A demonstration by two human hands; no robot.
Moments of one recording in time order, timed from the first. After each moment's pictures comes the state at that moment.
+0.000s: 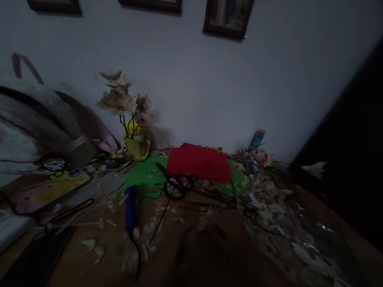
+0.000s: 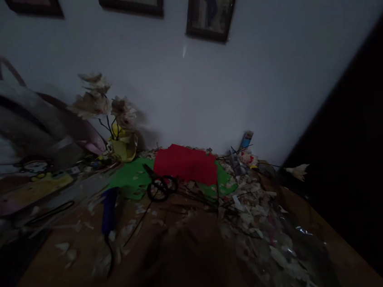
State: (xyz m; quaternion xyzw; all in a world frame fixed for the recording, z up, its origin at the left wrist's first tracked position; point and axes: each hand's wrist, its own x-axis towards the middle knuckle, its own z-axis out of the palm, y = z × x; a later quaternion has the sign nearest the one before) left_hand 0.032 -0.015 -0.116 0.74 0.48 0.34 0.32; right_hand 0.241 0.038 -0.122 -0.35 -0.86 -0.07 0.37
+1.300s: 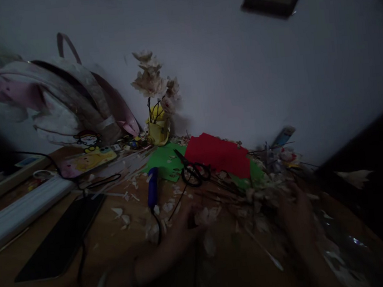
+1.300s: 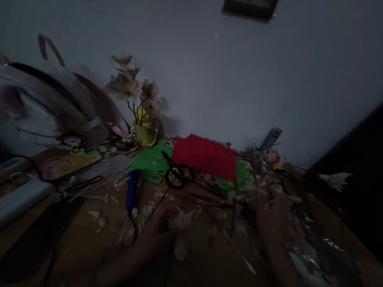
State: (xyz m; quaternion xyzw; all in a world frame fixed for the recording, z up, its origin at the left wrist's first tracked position) left_hand 0.034 -0.001 -0.126 0.52 0.46 0.47 0.54; right_hand 0.316 0.067 -0.087 -0.69 -0.55 0.00 0.47
